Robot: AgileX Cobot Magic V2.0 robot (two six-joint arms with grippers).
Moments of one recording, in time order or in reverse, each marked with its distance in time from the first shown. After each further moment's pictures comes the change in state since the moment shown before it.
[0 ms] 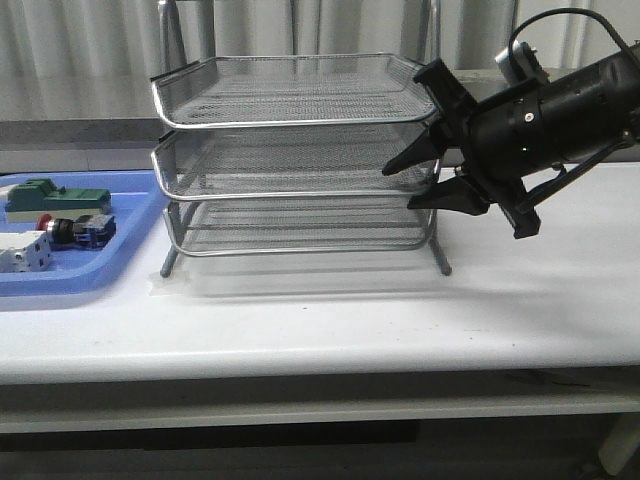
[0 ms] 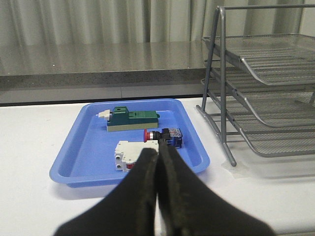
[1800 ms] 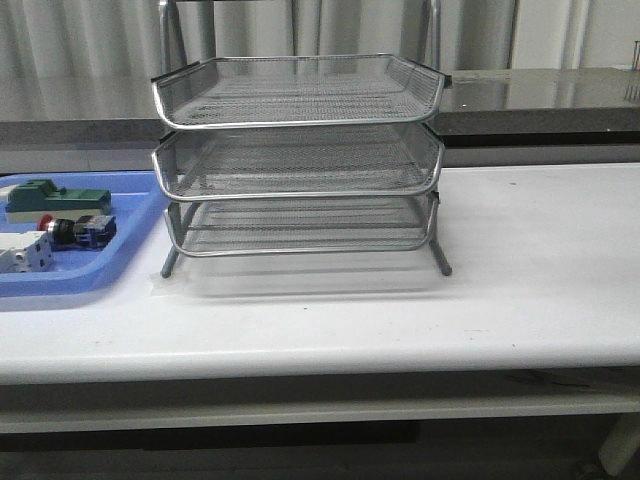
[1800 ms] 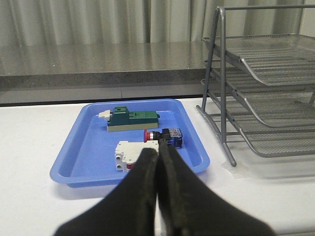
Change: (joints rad) left arm 0.000 0.000 0.000 0.000 0.000 0.000; right arm -0.059 -0.983 0.400 -1.167 -0.018 1.026
